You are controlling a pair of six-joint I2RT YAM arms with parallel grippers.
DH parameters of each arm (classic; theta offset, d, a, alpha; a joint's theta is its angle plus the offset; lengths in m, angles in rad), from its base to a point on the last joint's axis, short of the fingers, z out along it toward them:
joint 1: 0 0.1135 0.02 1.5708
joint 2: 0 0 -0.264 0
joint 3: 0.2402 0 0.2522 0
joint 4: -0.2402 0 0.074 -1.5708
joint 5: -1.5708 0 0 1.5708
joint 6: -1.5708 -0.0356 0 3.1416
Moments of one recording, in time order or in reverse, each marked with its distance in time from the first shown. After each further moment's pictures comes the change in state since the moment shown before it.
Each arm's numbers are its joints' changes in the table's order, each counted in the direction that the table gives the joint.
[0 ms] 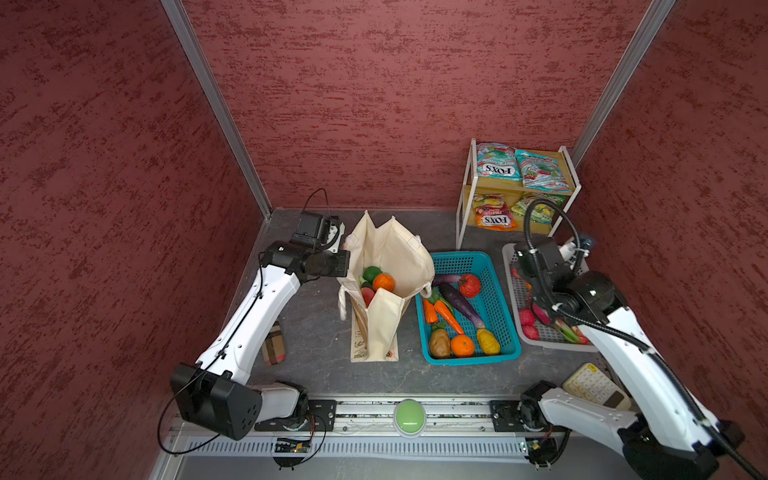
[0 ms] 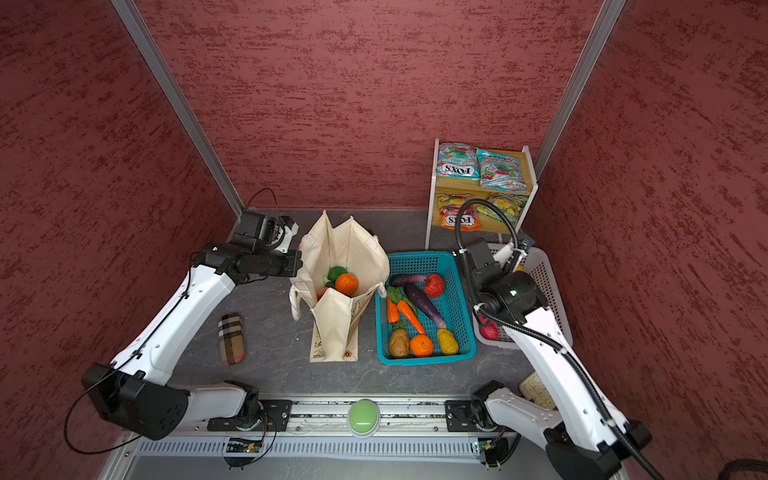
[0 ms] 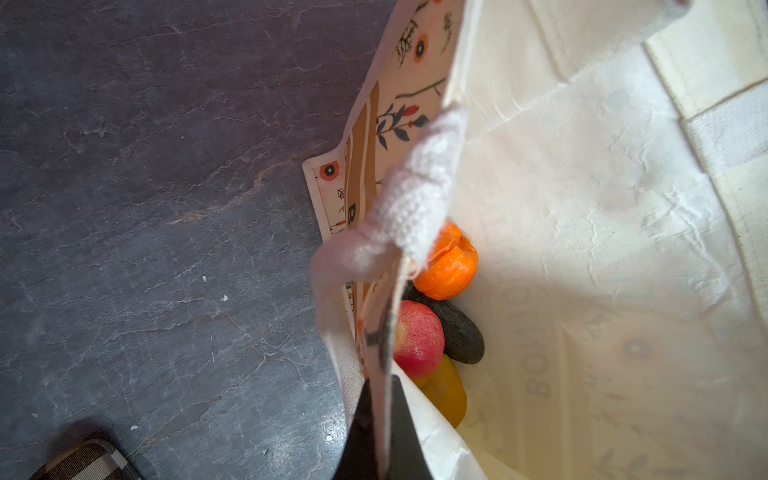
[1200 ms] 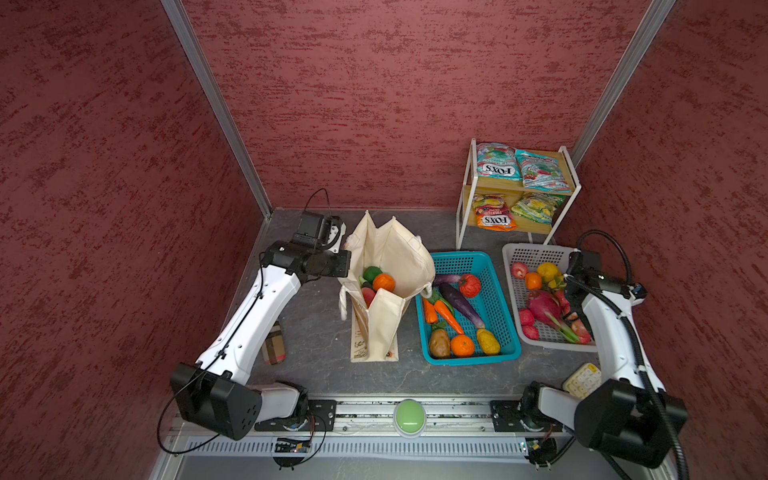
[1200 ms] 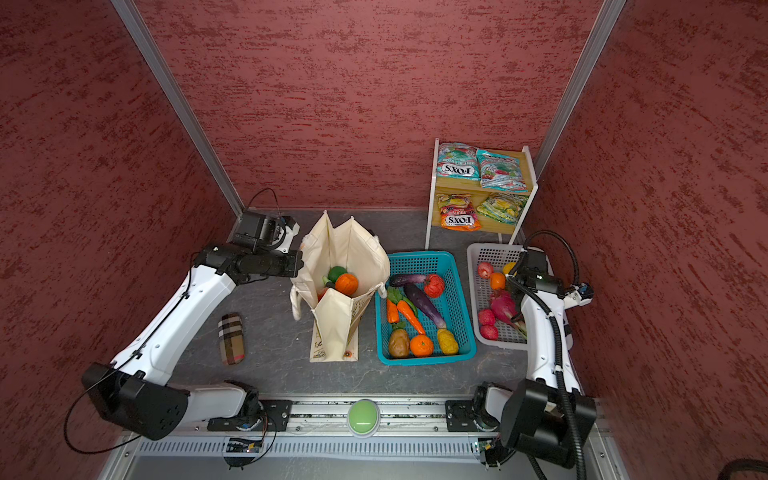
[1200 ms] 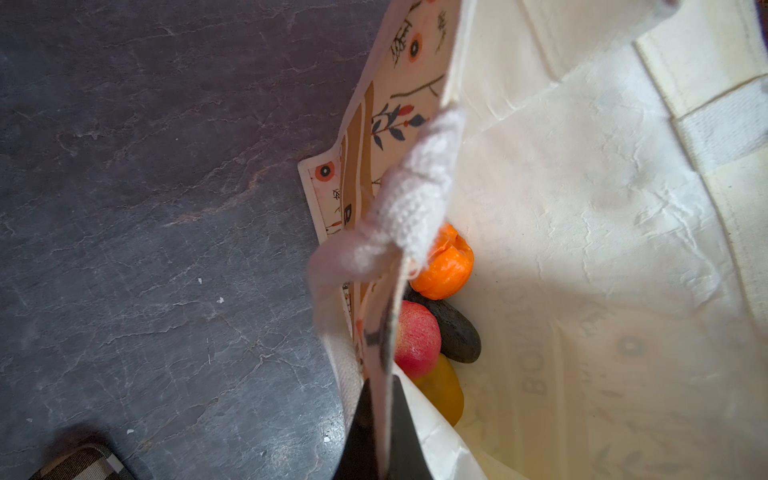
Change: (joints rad) left arm -0.009 0.000 0.000 0.003 -0.004 0.000; right arm -0.740 -0.206 -0.249 0.101 0.086 0.097
